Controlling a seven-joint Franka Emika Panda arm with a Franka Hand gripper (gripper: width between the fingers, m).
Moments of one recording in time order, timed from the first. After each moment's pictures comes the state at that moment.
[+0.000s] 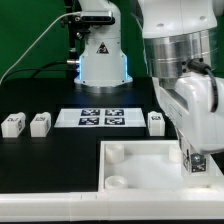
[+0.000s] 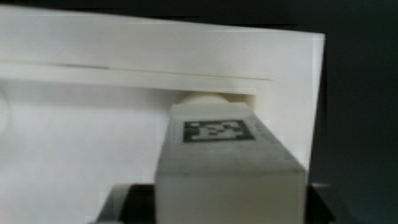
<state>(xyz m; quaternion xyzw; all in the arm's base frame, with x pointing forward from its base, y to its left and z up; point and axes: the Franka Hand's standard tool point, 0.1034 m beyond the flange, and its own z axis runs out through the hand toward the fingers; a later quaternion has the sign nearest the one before) 0.630 0.115 0.069 -0.67 0.73 0.03 0.08</state>
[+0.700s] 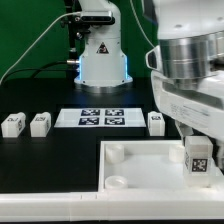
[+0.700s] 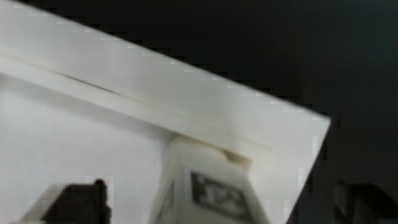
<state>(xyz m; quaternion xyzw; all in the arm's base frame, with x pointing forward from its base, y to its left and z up) 0.628 0.134 0.068 -0.86 0.51 0.01 0.08</state>
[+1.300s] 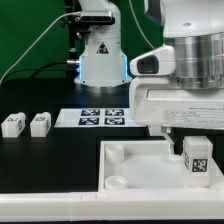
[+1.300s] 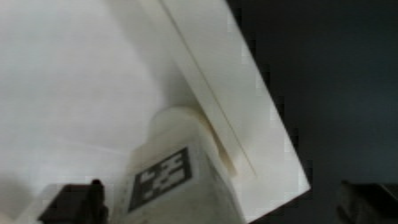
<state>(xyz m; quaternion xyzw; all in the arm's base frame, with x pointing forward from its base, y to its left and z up) 0.629 0.130 0.067 -0.98 0.17 -0.03 0.05</state>
